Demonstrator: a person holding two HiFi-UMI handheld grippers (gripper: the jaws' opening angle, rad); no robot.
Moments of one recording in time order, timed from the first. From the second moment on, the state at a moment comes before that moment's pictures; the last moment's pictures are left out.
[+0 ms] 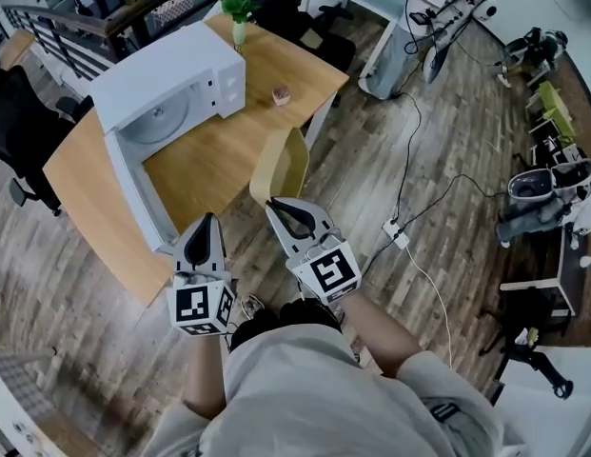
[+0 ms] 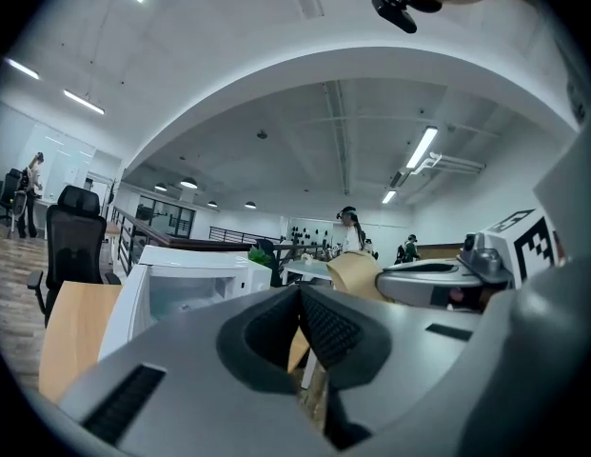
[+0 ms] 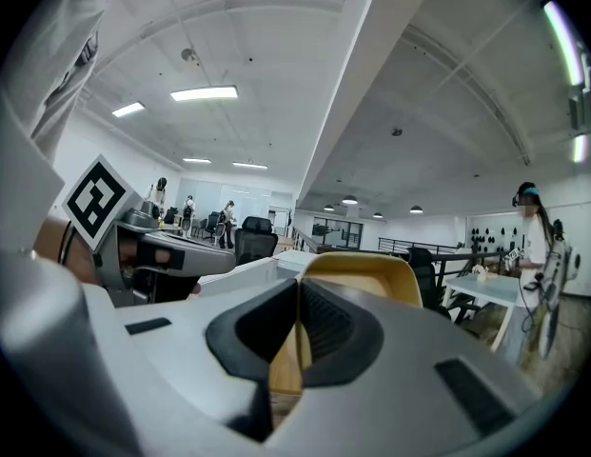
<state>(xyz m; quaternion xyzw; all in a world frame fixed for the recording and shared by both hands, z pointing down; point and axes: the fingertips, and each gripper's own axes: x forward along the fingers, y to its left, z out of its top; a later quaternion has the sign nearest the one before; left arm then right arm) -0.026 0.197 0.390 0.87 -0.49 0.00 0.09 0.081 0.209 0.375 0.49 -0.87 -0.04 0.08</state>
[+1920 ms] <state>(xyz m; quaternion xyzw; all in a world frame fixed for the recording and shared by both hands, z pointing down) -0.062 0.005 0.498 0.63 -0.75 0.08 0.20 0.021 -0.009 0.477 -0.02 -0.98 -0.08 0.16</state>
